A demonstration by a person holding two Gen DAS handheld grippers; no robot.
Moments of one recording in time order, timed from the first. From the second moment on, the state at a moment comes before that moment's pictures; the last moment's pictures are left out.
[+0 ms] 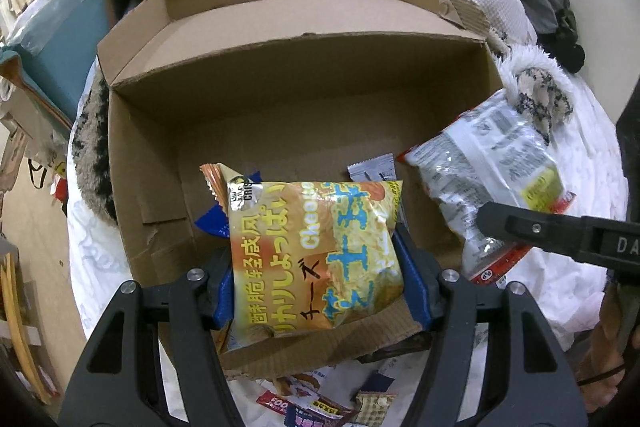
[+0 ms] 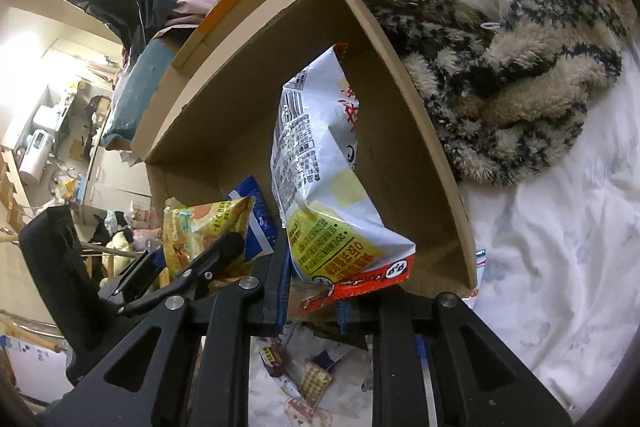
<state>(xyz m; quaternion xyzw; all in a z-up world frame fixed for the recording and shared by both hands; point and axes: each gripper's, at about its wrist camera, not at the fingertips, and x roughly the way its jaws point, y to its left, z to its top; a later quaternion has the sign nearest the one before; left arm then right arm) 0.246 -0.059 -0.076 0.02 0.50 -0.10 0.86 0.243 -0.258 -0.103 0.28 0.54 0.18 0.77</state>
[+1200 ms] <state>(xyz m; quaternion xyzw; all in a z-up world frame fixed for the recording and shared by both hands) 0.217 -0.025 -0.044 0.00 0.45 -0.07 0.89 0.234 -0.263 -0.061 0.22 0.48 0.14 0.84</state>
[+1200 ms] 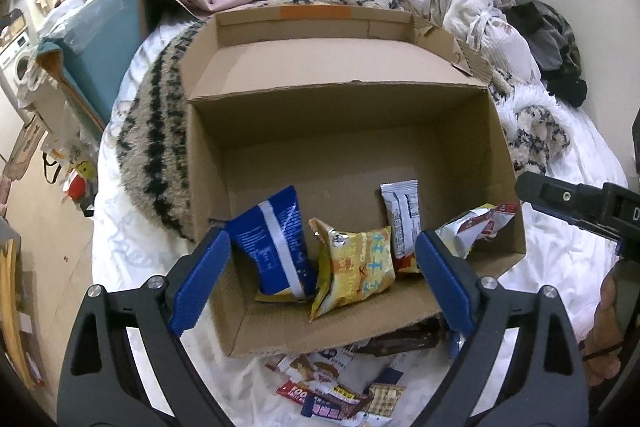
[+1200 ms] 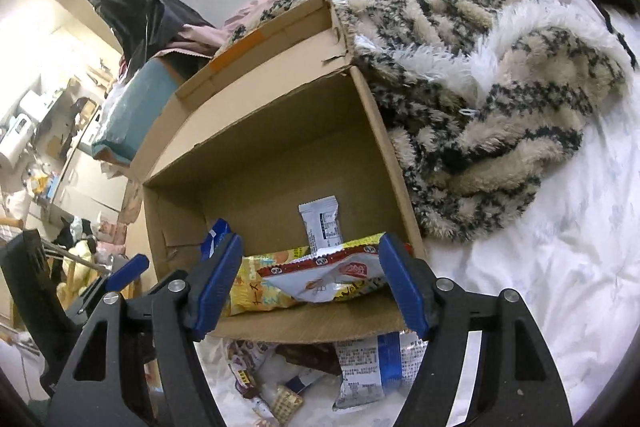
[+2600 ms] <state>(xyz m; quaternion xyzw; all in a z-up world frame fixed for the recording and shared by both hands) 0.118 0.020 -0.081 -0.08 0.53 0.00 0.85 0.123 -0.284 -0.096 0.23 0.57 0.09 0.79</state>
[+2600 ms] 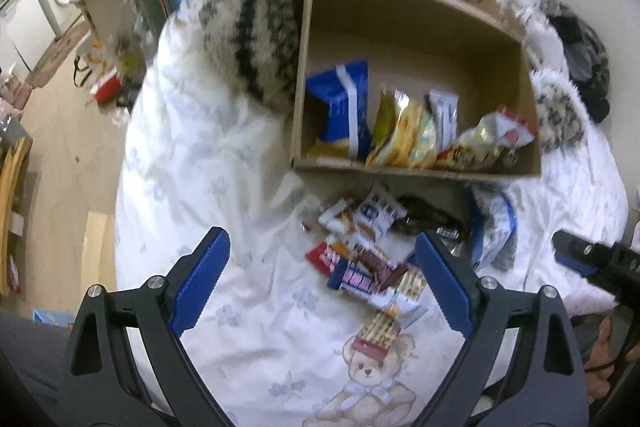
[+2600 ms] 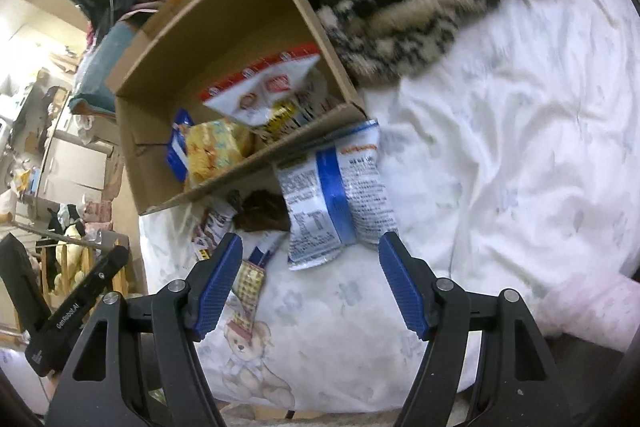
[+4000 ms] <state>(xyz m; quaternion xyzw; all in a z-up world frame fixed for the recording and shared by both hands) 0.112 0.041 -0.109 -0.10 0.60 0.00 0.79 0.135 -0.152 -0.191 0.20 0.70 0.17 0.66</state>
